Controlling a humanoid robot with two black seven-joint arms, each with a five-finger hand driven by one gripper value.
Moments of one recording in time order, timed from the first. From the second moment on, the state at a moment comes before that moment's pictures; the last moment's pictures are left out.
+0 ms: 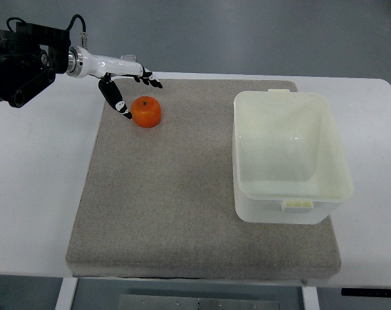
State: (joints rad) left arm -1.39 0.32 0.33 -0.43 1.11 -0.31 -0.61; right arm 0.02 0.00 -0.05 0.16 0.04 -0.07 0.15
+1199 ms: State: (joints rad) left arm -1.32 0.24 0.43 -0.39 1.10 -0.16 -0.61; right arm 0.02 0.00 -0.05 0.16 0.04 -0.07 0.15
